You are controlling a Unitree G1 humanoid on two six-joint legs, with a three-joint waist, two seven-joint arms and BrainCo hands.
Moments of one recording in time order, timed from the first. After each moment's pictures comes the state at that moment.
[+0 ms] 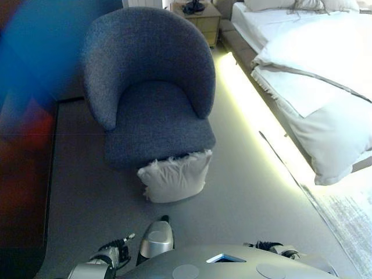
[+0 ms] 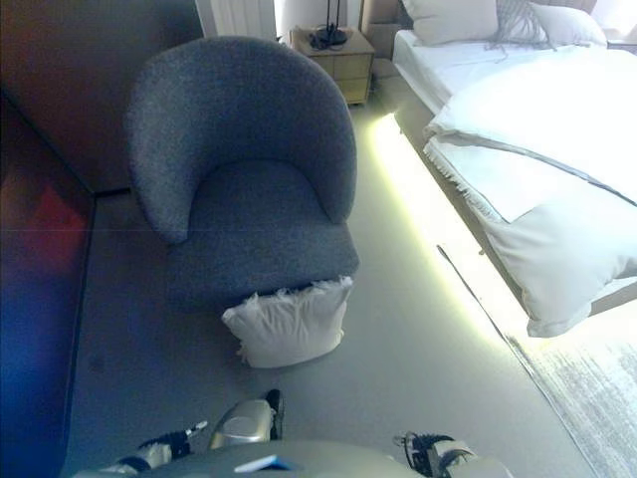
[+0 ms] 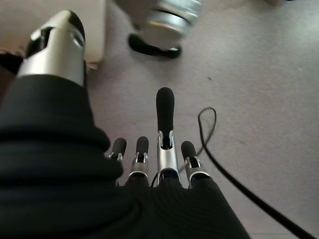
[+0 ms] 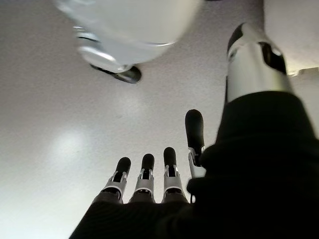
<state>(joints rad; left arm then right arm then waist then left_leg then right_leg) -0.05 0.28 -0.04 1.35 -0.37 0.18 0.18 -0.04 -0.20 0.16 1.38 0.09 0.21 -0.10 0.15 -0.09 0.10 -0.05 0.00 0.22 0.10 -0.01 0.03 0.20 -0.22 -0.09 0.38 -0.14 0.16</state>
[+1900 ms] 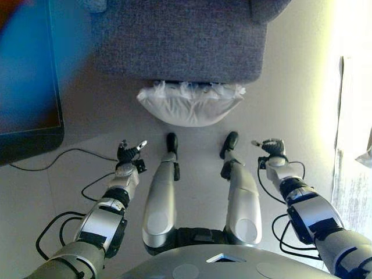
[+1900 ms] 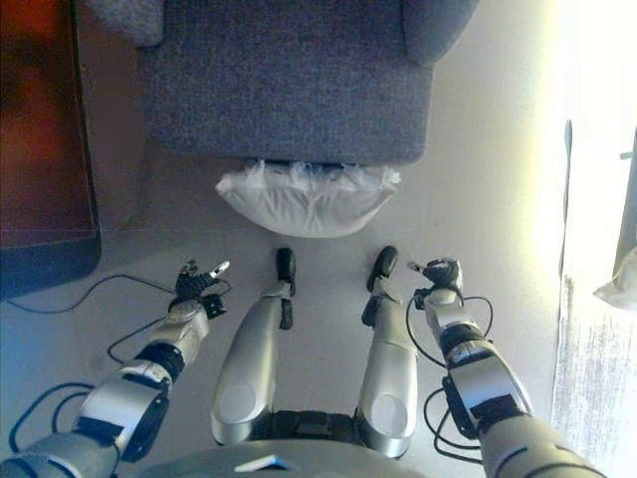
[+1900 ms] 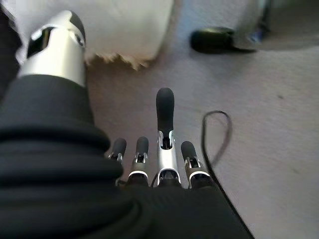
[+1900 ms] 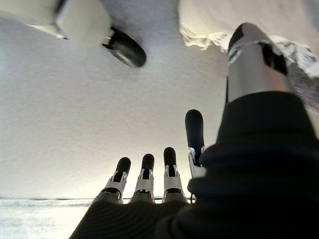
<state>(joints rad) -0.46 0.28 -0.29 1.07 -0.57 -0.18 0.38 -0.56 -0.34 0.25 1.14 0.29 0.01 -0.44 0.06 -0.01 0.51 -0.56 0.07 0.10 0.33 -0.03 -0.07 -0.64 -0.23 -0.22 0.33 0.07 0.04</state>
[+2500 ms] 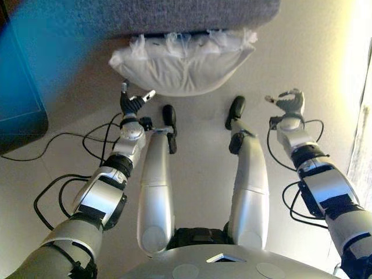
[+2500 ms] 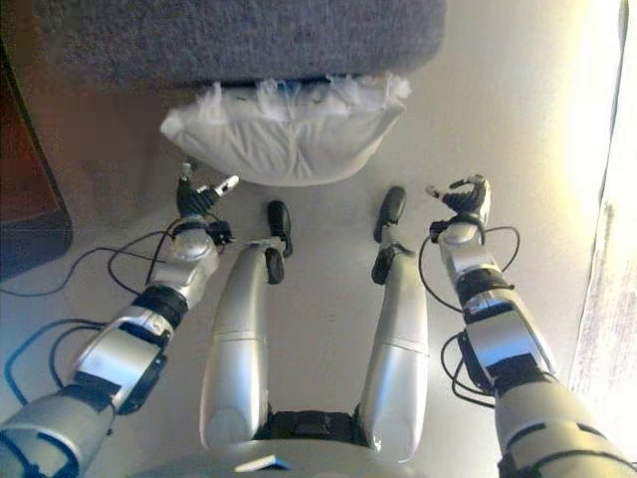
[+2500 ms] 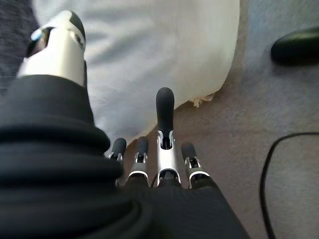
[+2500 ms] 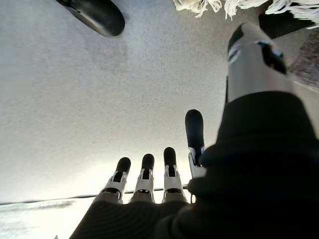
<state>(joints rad) -0.73 0.37 -0.41 0.97 -0.52 -0.29 0.50 -0.82 -0.47 0.33 1.09 0.29 -0.02 -0.51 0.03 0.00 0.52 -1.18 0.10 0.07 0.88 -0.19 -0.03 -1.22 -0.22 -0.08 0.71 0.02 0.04</state>
